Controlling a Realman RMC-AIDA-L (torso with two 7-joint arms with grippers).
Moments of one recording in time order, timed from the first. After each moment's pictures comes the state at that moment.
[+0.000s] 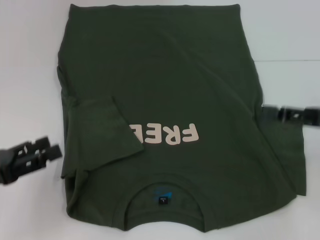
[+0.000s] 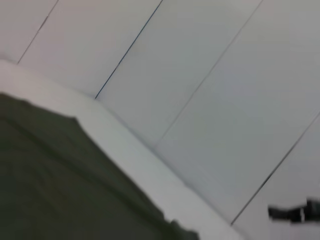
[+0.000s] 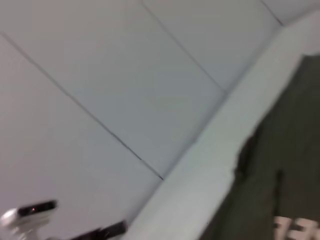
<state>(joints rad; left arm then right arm) -0.34 -2.08 0.22 0.78 2.10 1.90 -1.67 0.55 2.03 -0.38 -0.81 -2.11 -1.84 2.07</state>
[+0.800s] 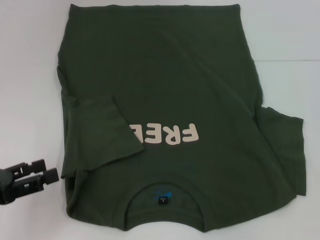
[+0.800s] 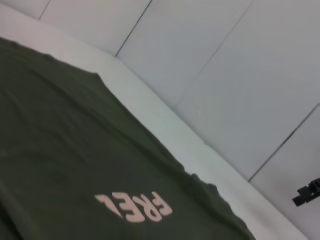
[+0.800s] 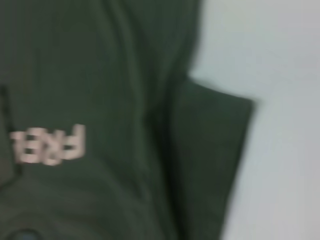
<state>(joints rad) -0.33 -2.08 0.19 0.81 2.24 1.89 -1.66 0.63 1.83 -0.57 -1.07 -2.65 -1.85 2.67</state>
